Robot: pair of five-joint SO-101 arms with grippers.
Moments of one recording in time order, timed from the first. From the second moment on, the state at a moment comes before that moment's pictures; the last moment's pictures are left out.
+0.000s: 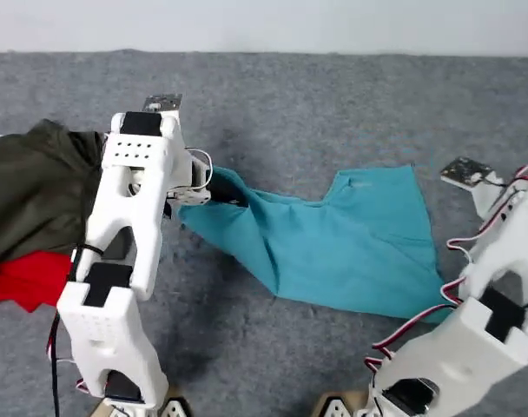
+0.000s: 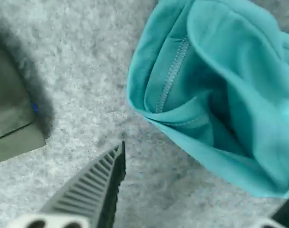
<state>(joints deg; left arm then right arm) 1.4 23.3 -16.0 98.8 17.8 35.1 18.6 -6.3 89.8 79.2</state>
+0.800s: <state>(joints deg) -0.4 16.6 -13.1 98.8 13.9 27.1 18.6 -6.4 80.2 68.1</state>
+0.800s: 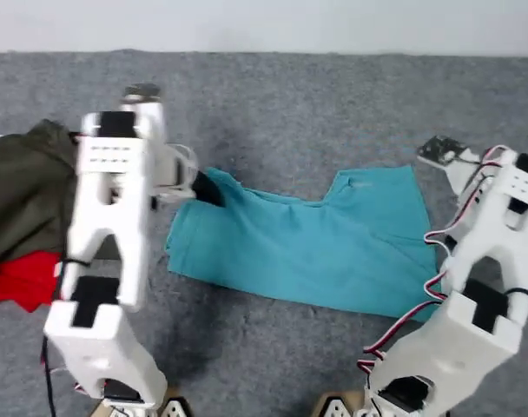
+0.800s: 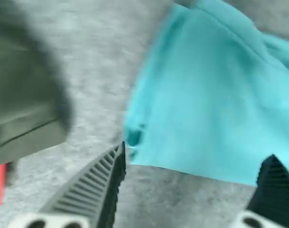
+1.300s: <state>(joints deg) 5.0 25.6 -12.8 98.7 22.7 12.8 38.5 -31.8 74.9 61.3</state>
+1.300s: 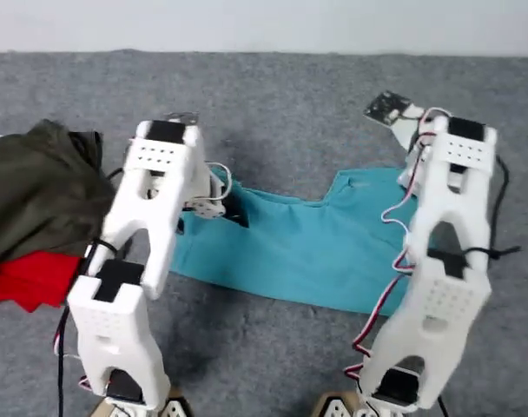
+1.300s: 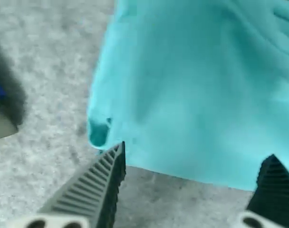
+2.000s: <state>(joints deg) 3.1 25.1 -12.8 98.7 22.9 10.9 78.7 -90.4 93.1 56.8</state>
